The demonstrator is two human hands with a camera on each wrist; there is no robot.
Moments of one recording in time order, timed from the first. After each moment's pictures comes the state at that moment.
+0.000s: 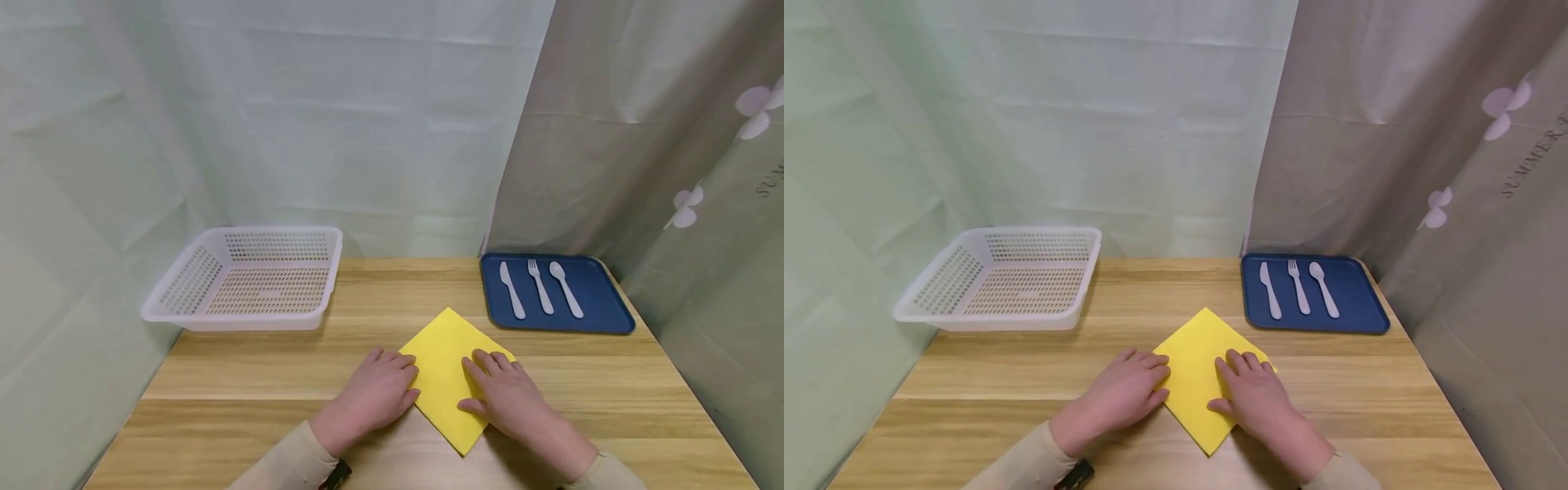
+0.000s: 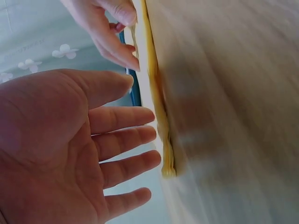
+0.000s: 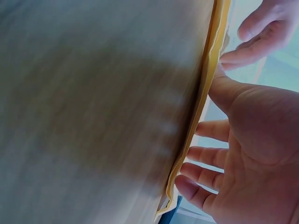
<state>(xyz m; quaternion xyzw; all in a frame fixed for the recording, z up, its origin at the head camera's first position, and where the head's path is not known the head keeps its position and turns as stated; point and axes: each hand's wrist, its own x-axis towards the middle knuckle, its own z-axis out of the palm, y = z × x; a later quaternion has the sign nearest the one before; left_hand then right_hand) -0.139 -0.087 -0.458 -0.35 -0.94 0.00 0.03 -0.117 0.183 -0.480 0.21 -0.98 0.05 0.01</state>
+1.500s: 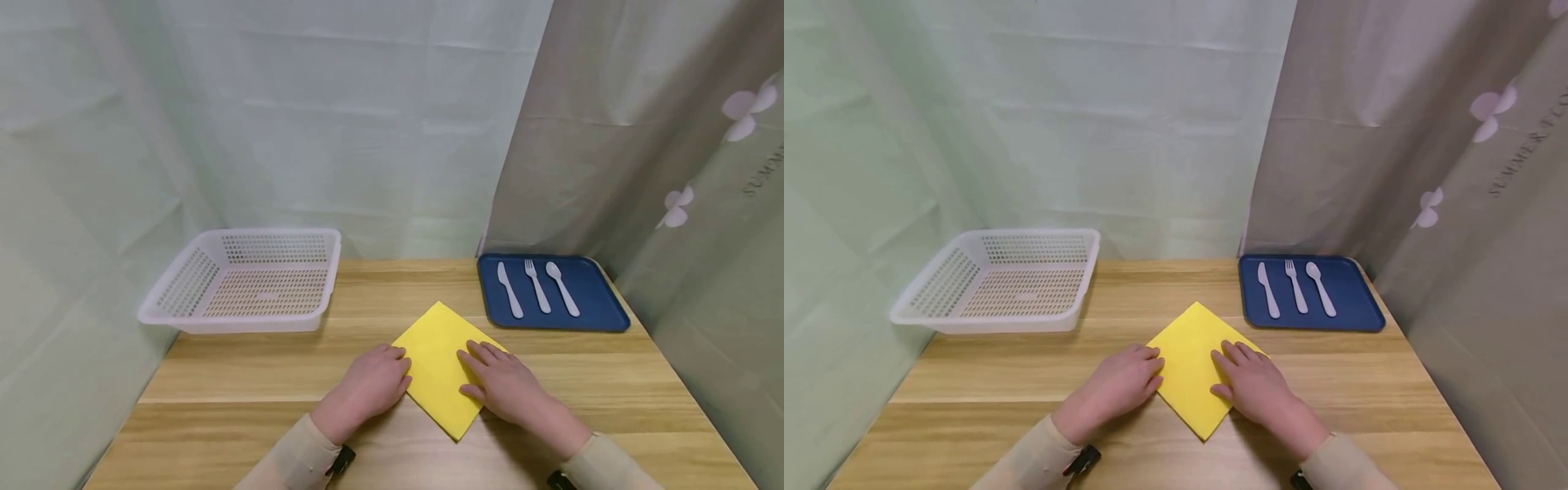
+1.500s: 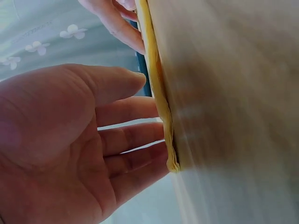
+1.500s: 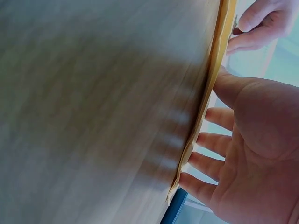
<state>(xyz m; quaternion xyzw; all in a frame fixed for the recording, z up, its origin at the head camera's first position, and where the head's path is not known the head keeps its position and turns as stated) -0.159 -0.095 -0.471 -0.36 -0.93 -0.02 0.06 -0.135 0.191 -0.479 0.24 -0.97 0.06 -0.01</state>
